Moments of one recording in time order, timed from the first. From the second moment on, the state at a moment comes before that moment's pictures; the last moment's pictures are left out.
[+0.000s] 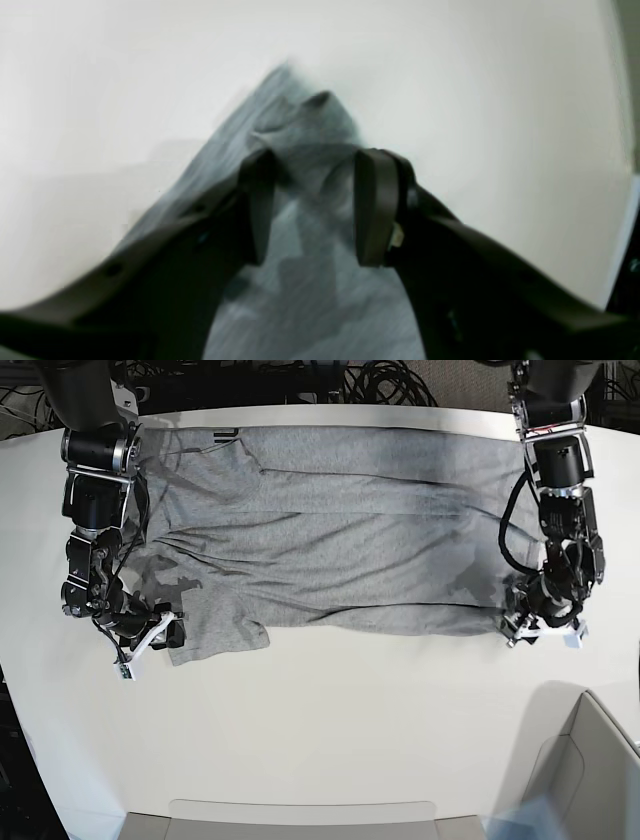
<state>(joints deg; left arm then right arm) -14.9 -21.1 -13.5 62.8 -50.6 10.6 45.7 27.6 16.2 10.4 42.0 11.7 34.6 -32.6</state>
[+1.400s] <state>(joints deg) -18.0 -21.0 -19.9 57.3 -51.2 10.7 42.4 36.6 15.8 0.7 43.0 8.7 34.5 -37.1</state>
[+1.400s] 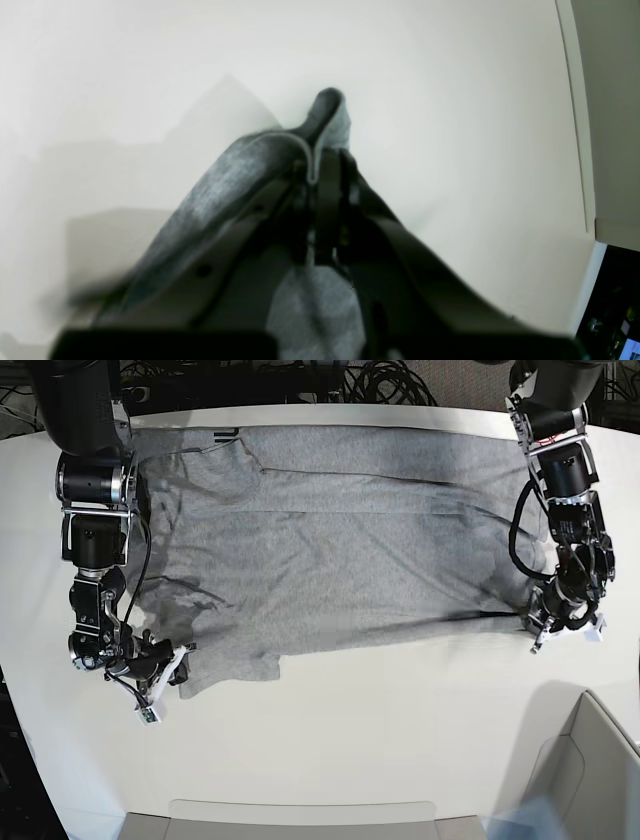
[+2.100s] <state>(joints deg) -9.5 -21.0 -20.1 73.6 -51.2 10.7 50.0 18.8 14.6 7.7 86.0 9.3 34.6 -58.3</state>
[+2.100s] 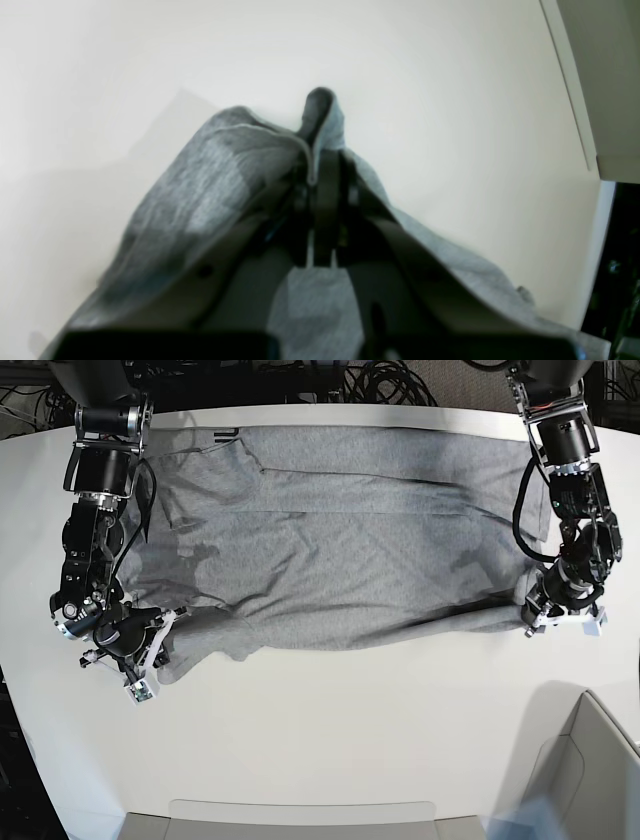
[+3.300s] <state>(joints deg) 8.2 -18.7 -33.4 91.3 -51.6 9.9 71.4 -3.6 14.1 27.5 113.8 10.1 44.4 -73.4</state>
